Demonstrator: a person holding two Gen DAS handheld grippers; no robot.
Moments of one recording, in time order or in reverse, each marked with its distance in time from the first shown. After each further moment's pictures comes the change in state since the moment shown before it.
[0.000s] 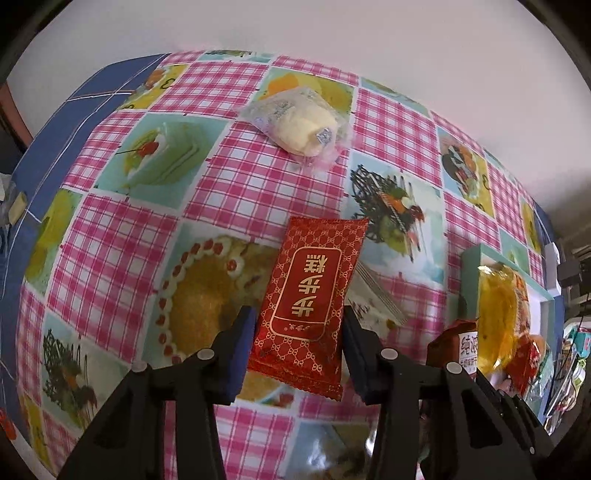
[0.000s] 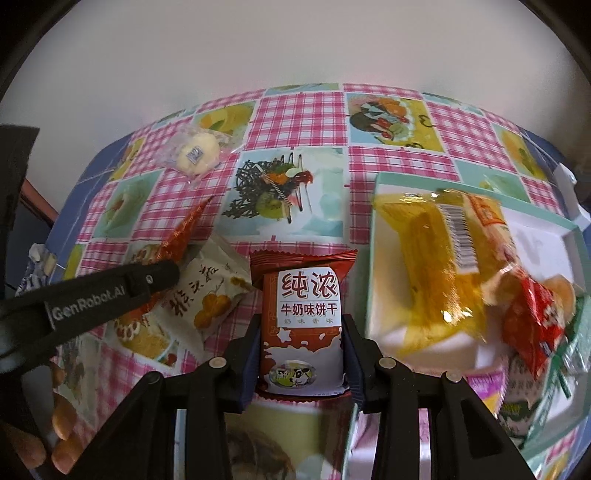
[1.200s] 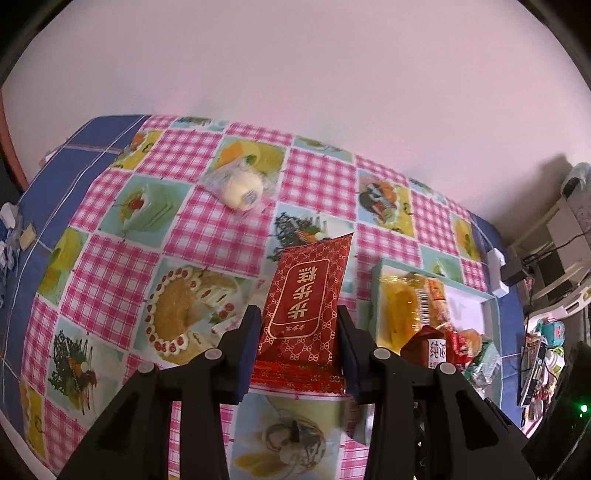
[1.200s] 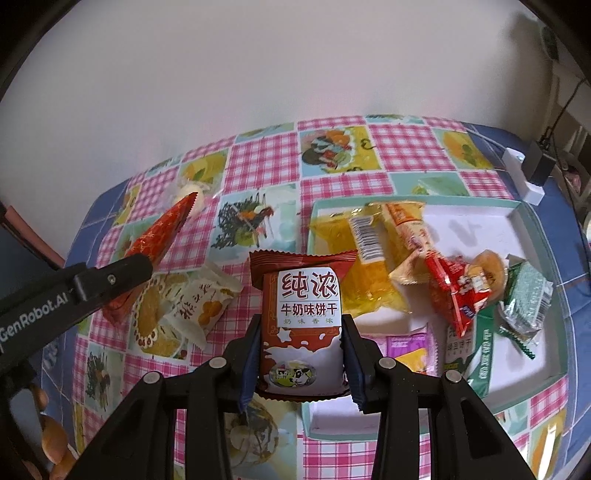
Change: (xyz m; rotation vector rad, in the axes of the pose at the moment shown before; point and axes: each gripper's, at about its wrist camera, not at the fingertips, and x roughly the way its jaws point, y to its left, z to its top) left arm -0.087 -0.047 -0.017 0.068 -0.184 -0.110; right arm -0.069 -0.038 -0.008 0.130 -0.099 -0.015
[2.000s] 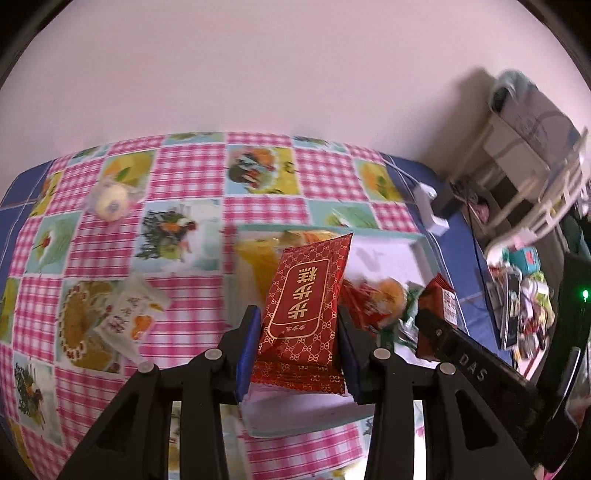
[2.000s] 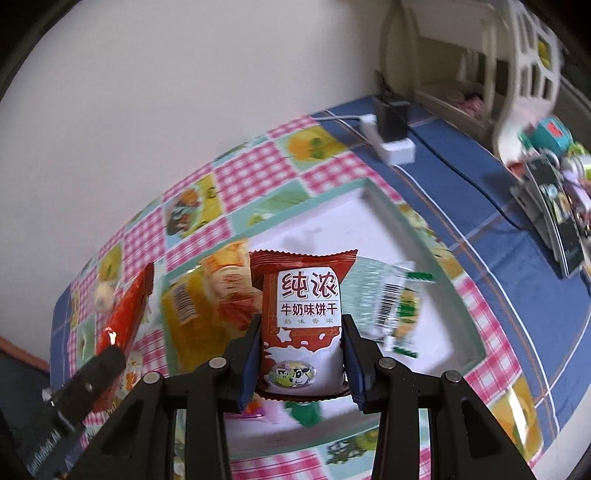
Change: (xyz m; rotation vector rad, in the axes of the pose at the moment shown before) left arm 0.015 -0.133 -0.042 0.267 0.055 -0.135; right arm -0.032 -0.162 0.002 0.388 -0.056 -0.124
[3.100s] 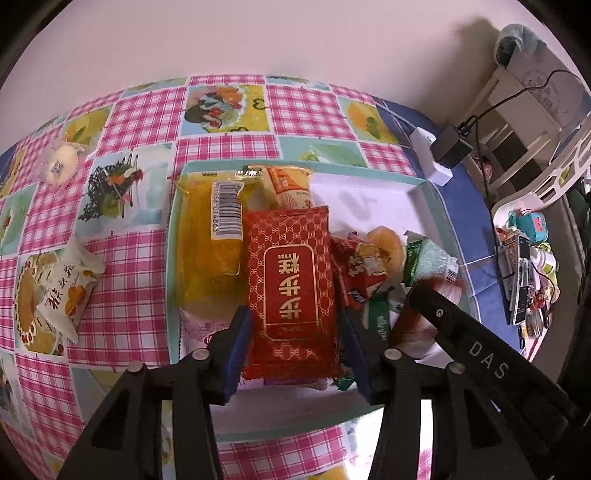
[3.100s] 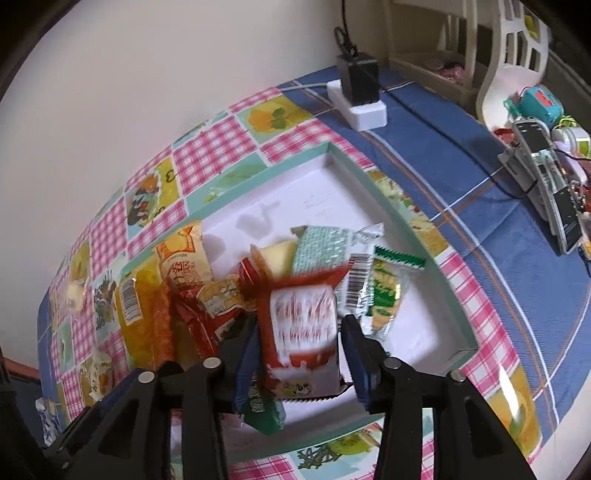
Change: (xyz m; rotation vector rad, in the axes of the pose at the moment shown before) left arm 0.059 -0.030 -0.016 0.008 0.156 -0.014; right arm 0.021 -0.021 -0.001 0.040 0.066 -0.076
